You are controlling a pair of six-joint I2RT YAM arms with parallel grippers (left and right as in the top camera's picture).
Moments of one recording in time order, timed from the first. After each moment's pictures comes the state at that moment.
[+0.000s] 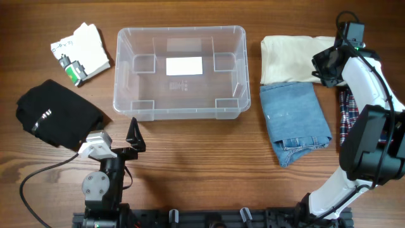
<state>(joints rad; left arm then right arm) -0.04 0.01 0.01 -0.07 -0.05 -0.30 -0.20 1.93 1.41 -0.65 0.06 0.93</state>
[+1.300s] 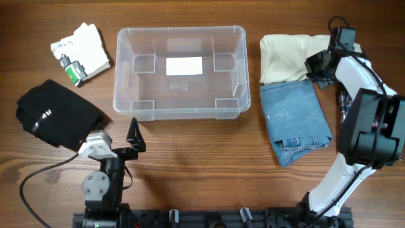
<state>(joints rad) -0.04 0.01 0.01 -0.07 -0.05 -0.30 -0.20 2.07 1.41 -0.51 -0.04 0.89</state>
